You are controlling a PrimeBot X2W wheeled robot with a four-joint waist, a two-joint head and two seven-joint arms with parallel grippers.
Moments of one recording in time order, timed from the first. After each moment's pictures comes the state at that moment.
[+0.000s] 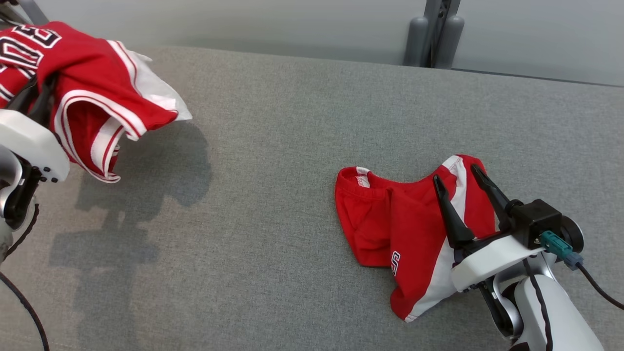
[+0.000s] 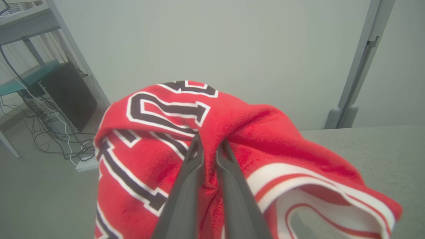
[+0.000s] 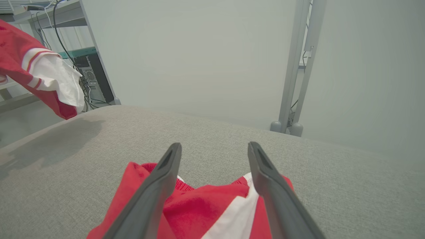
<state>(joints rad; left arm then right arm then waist) -1.02 0.61 -1.05 0.90 -1.09 -0.09 -0.26 -0.32 -0.07 0.18 0.34 0.14 0.13 -0.20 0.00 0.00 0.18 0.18</state>
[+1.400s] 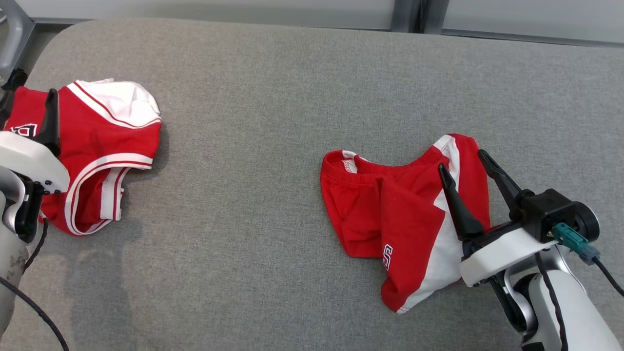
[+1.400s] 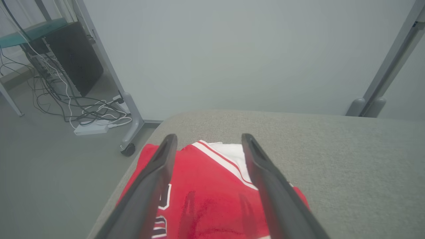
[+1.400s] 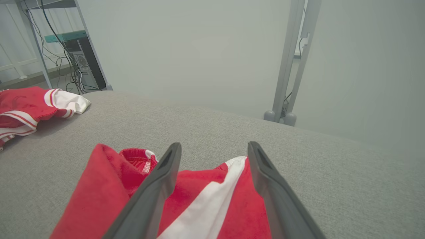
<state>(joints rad) -0.89 0.50 -0.64 1.02 -0.85 -0.09 -0.26 -0.30 -0.12 0.19 0.18 0.14 0.13 -0.11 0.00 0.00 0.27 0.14</state>
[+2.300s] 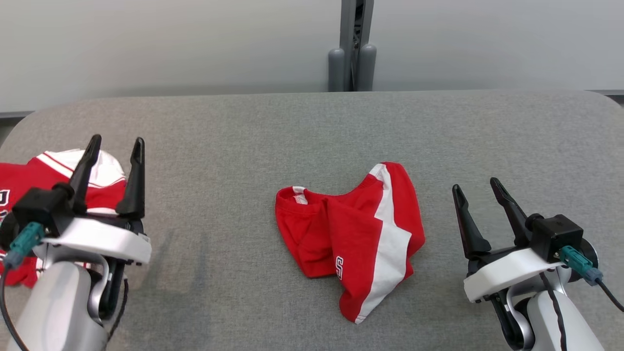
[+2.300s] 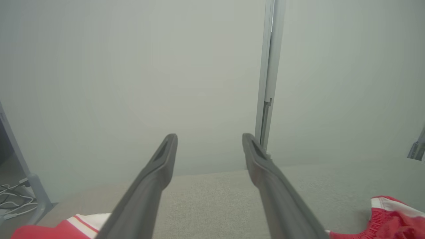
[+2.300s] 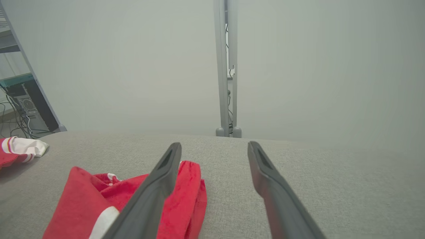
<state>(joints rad) -0.39 0.31 -0.17 0.37 -0.41 -0.08 -0.26 -0.26 -0.06 0.12 0.32 0.18 0.13 -0.21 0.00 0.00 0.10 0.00</state>
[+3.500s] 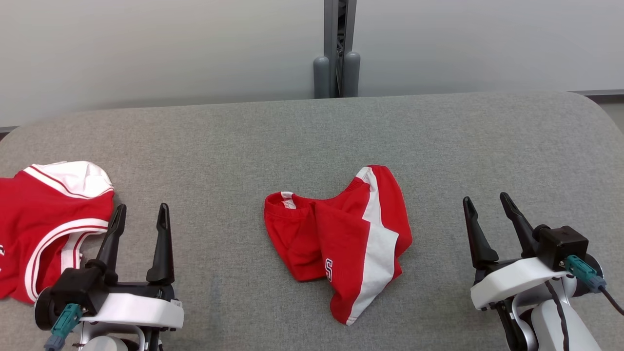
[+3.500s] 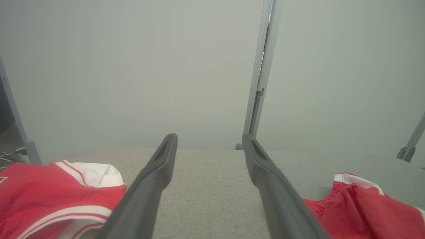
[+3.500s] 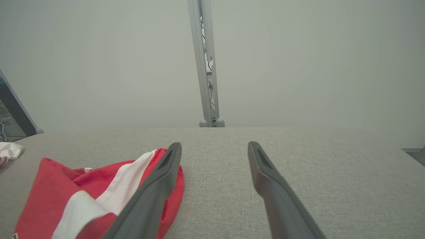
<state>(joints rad) -0.07 0.08 0.02 0.14 -0.22 -0.08 -0.26 -0.25 -0.05 0.07 0.40 0.18 0.13 -0.24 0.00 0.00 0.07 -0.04</state>
